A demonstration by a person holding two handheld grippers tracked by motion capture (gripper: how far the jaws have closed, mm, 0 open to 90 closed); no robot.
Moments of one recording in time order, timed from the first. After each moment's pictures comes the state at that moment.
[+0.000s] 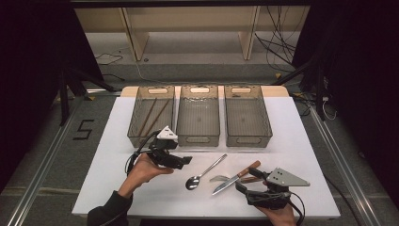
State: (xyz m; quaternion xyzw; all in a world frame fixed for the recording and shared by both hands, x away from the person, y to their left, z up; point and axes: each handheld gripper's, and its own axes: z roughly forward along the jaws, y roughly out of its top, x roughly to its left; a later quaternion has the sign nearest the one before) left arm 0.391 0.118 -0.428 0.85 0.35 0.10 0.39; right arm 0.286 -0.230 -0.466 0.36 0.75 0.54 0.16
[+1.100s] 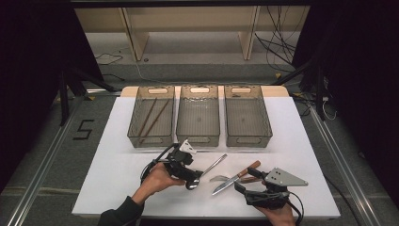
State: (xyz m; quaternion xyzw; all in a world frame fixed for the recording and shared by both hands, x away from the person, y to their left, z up) left arm 0.377 0.073 -0.459 0.89 0.31 0.06 0.33; right arm 0.287 -0.227 -0.467 0.35 0.75 0.54 0.16
